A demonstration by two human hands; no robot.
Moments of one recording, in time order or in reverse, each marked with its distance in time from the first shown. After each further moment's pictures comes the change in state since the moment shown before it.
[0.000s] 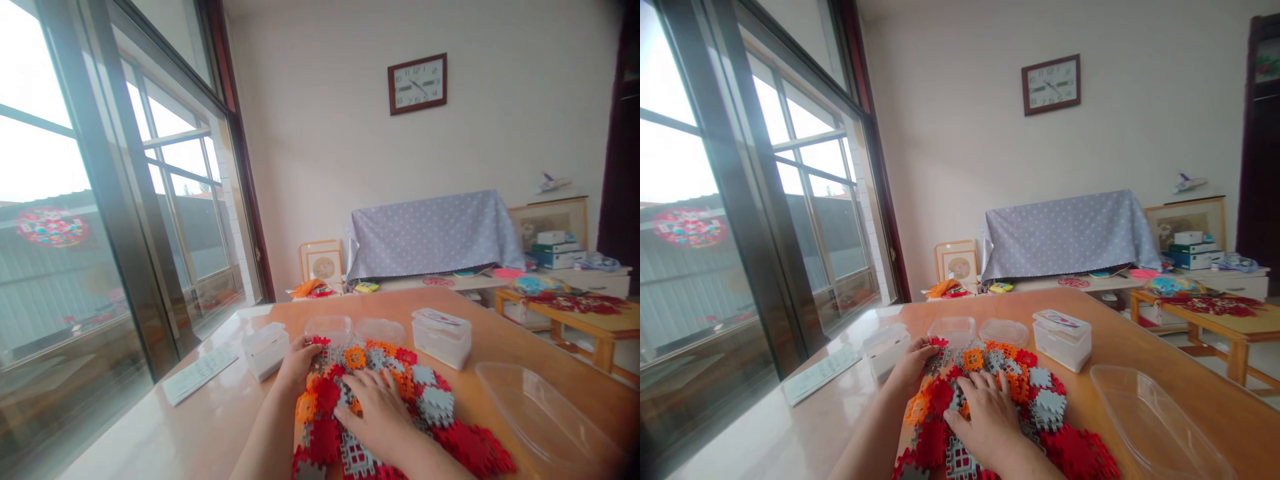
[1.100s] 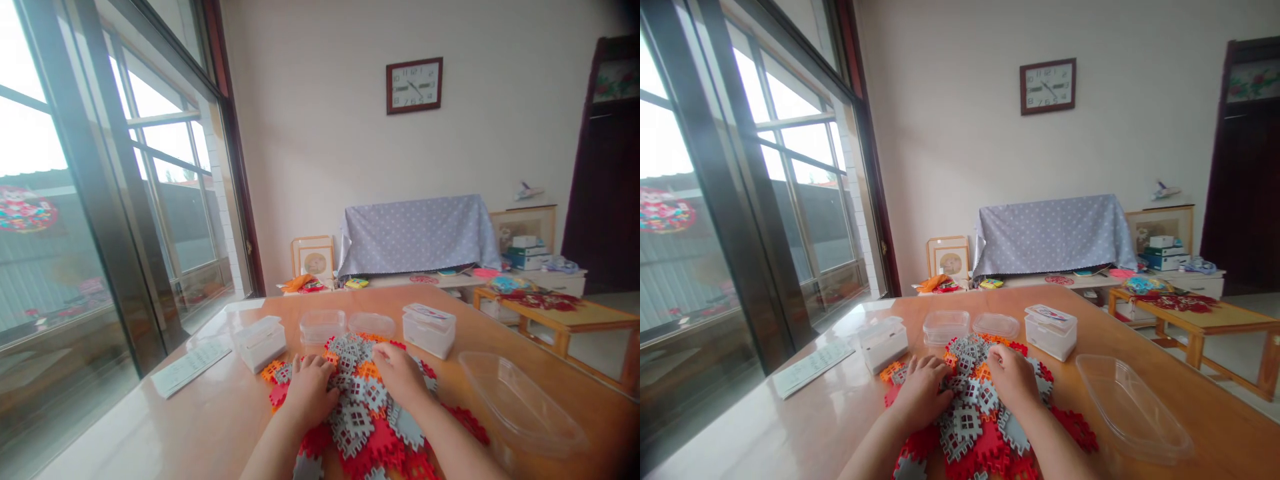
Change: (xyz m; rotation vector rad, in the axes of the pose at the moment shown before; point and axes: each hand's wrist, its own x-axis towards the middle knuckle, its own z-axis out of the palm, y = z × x) left_hand -0.080 0.011 0.015 1.493 -0.284 0.397; right_hand 0.019 0.063 -0.018 0.190 0.302 0.270
